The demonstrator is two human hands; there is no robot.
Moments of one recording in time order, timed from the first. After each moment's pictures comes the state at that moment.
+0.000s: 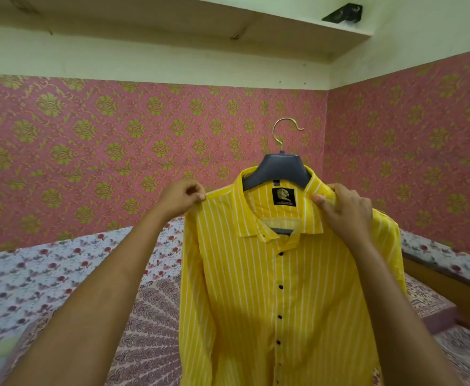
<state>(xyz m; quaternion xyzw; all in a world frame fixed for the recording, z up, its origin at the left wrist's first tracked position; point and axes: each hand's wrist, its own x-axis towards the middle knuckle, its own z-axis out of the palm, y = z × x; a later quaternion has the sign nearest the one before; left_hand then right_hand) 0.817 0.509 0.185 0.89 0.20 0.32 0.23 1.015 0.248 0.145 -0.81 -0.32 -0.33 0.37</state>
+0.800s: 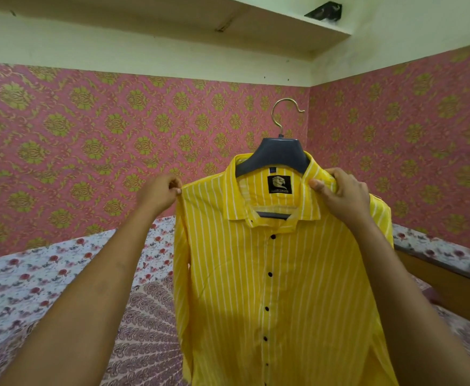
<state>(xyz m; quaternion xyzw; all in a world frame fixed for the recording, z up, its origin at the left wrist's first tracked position) 0.814 0.582 0.180 0.89 0.27 0.36 0.12 0.997 0.269 0.164 -0.80 -0.33 -0.32 0.39</state>
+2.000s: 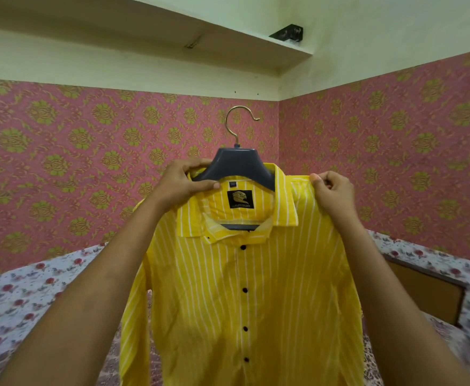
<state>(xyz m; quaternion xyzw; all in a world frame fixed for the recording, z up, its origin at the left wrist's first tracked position) 0.853 0.487 0.228 0.86 -0.05 0.36 0.35 1.021 0.236 0.182 -0.73 -0.25 -0.25 0.58</state>
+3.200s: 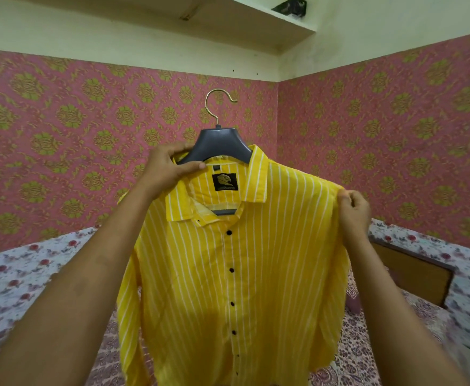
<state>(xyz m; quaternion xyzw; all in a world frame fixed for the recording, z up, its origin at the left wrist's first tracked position) 0.853 0.507 0.212 0.84 0.00 0.40 0.37 1.034 0.220 0.111 -0.71 -0.09 -0.21 0.67</state>
